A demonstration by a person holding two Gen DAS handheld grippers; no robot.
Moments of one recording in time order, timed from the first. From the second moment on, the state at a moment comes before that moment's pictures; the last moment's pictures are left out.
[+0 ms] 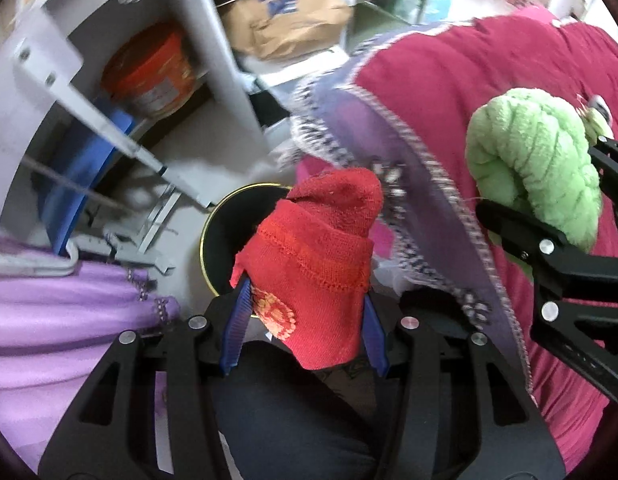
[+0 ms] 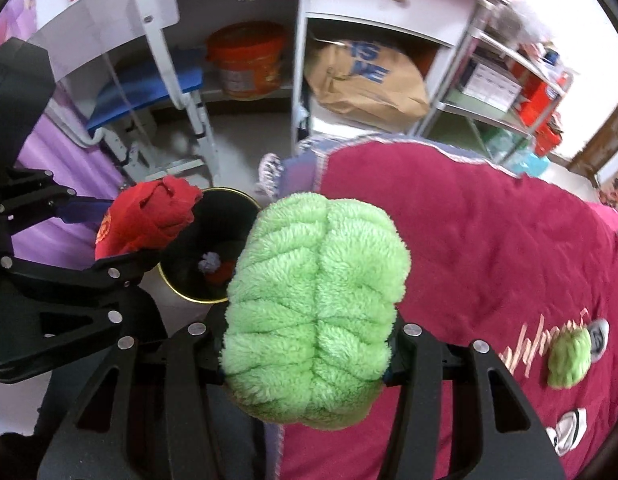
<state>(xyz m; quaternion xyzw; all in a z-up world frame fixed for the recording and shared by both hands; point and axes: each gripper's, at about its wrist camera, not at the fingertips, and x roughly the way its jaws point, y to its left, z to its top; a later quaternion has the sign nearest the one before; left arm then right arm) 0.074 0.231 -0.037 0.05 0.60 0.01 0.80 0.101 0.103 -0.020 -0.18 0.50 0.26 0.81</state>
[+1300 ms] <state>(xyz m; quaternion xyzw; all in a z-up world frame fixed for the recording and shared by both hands) 0.093 0.361 -0.102 -0.03 0.64 0.14 0.76 0.145 0.246 -0.082 -0.25 0.50 0.33 0.76</state>
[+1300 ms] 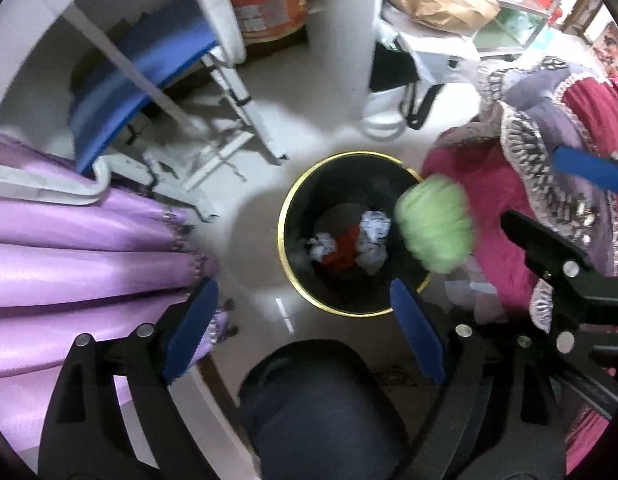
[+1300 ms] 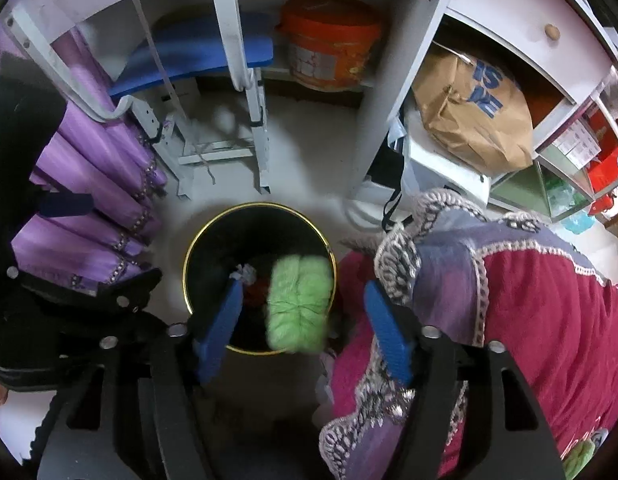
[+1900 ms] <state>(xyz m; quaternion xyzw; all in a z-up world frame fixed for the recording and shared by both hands) 0.081 0.313 -0.060 0.00 0.62 0.10 0.78 0.132 0.186 -0.051 -0.22 0.50 0.28 0.79</state>
